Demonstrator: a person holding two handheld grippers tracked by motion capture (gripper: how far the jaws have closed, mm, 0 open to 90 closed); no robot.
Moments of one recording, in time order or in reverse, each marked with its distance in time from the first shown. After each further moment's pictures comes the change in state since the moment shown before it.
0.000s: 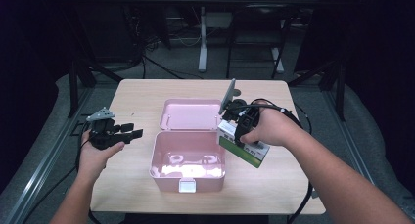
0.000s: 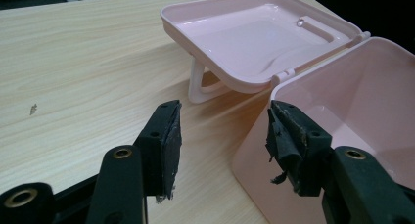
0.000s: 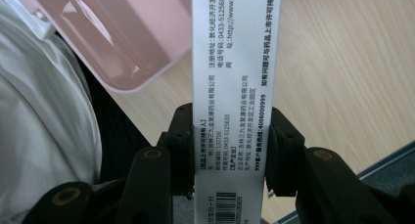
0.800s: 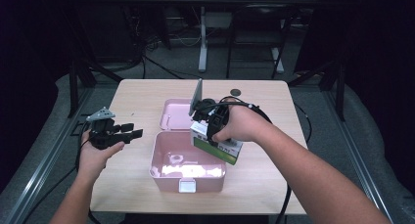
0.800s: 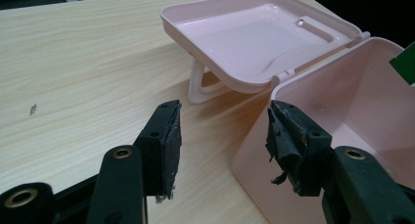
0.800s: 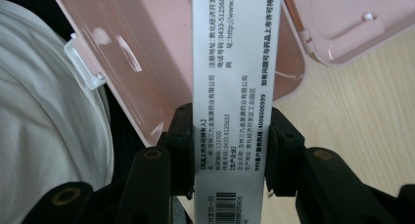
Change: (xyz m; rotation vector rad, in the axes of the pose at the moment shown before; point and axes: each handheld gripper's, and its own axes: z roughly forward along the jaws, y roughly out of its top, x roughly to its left) left arm 0.001 0.000 0.000 0.000 -0.001 0.001; right arm 0.034 0.056 0.004 -0.026 0.028 -0.134
